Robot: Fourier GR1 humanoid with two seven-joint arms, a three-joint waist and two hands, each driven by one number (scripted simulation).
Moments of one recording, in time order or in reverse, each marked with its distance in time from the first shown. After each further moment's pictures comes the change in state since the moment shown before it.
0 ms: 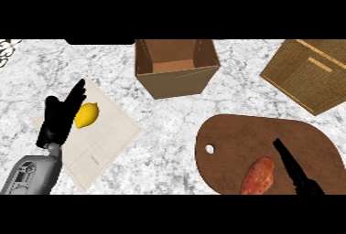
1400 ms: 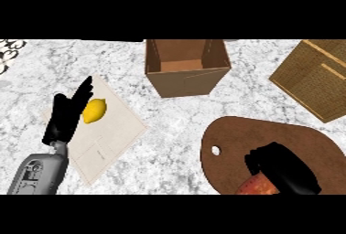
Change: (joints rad) left arm -0.015 -0.052 0.007 -0.048 -0.061 -0.039 0.039; right arm -0.378 -0.330 0.196 0.296 0.433 0.161 -0.305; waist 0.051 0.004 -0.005
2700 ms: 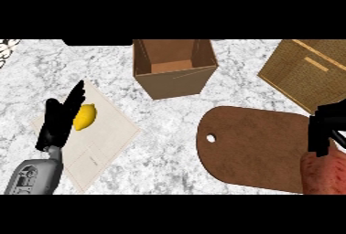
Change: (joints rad) left arm 0.040 0.000 0.038 -0.006 -0.011 0.012 -0.013; right arm -0.358 0.164 -0.559 -0.401 -0.948 0.481 0.411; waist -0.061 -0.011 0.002
